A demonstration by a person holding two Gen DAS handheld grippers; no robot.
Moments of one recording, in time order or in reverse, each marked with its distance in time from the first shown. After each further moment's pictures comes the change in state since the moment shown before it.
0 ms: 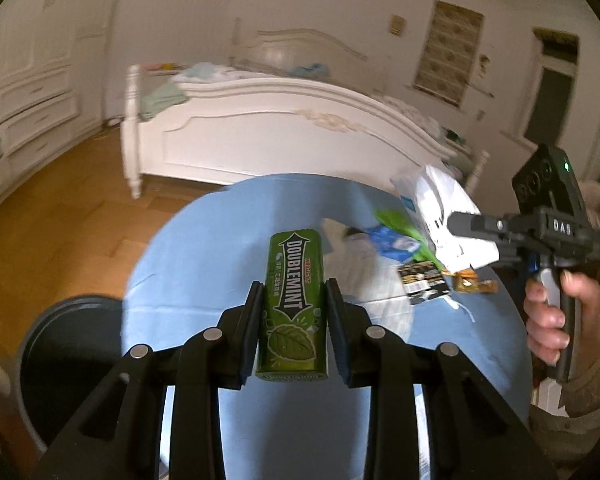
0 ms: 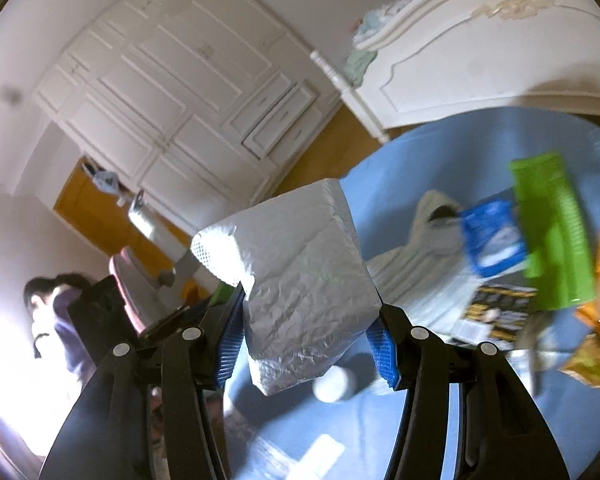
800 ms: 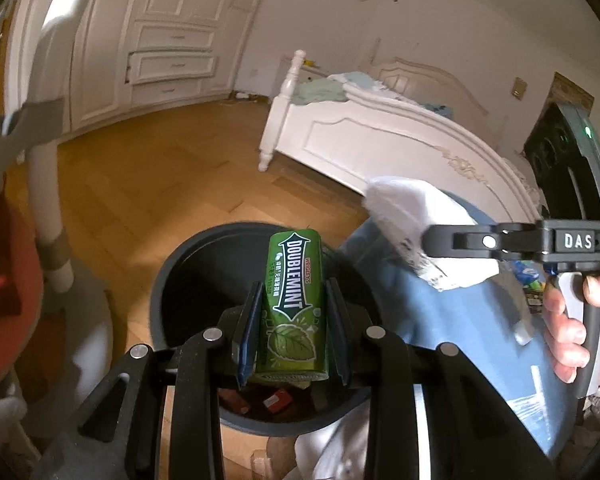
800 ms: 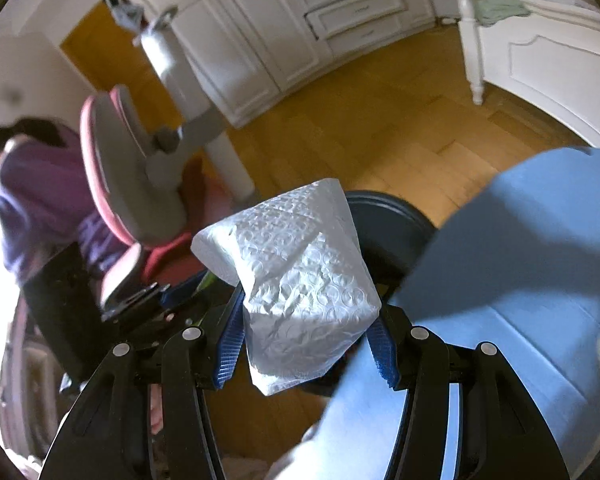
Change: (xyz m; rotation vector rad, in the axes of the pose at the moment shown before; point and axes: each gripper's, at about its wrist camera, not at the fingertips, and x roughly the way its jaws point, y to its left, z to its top) left arm -0.075 0.167 -0.081 -0.334 -0.045 0.279; right arm 0.274 0.189 -0.034 -0.390 0.429 -0.086
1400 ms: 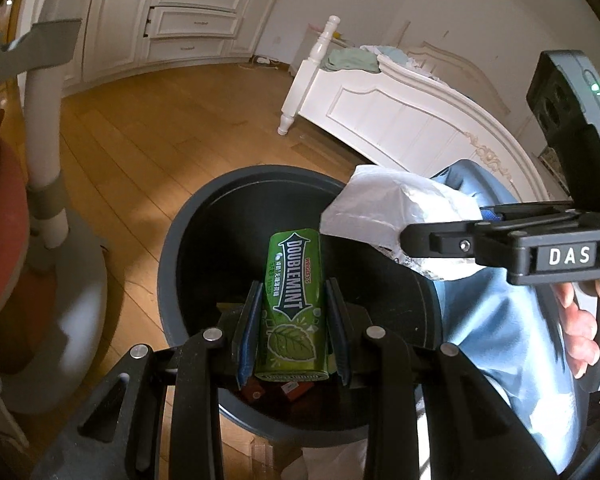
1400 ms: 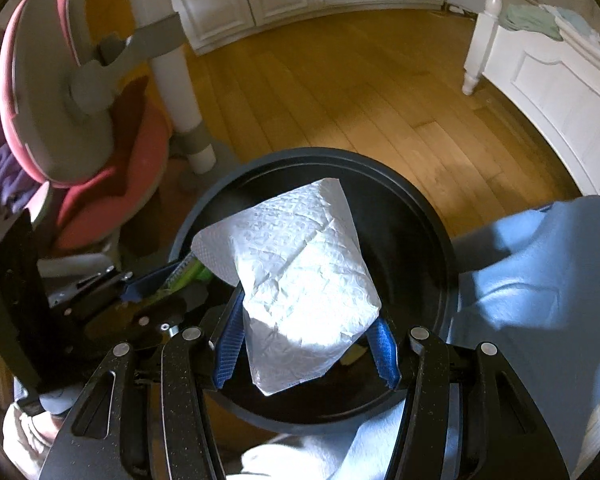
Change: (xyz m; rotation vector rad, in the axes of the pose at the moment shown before) left arm 0.053 0.043 -0.025 -0.089 0.101 0.004; right arm 0.107 0.019 0.014 -0.156 0.180 -0.246
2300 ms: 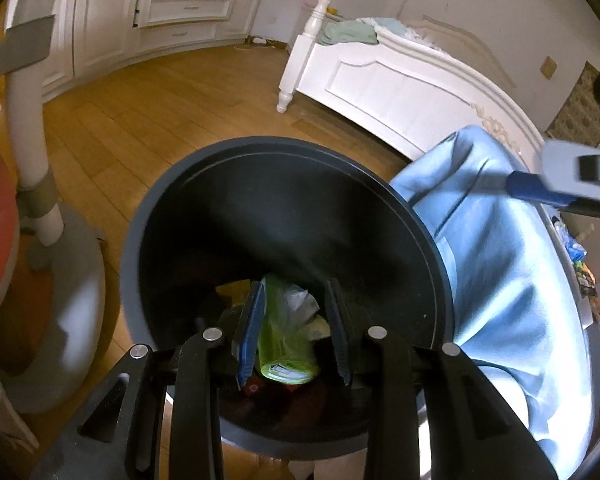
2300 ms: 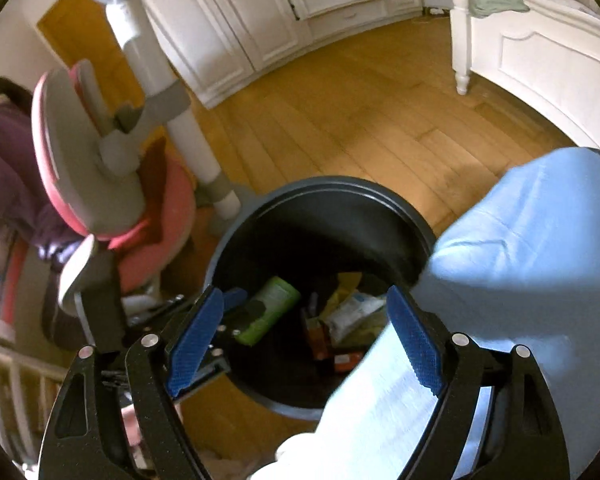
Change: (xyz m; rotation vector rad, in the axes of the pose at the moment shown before) left arm 0.029 -0.018 -0.004 0.052 0.088 0.038; right arm -0.068 -0.055 -0.037 0.175 -0.165 0.168
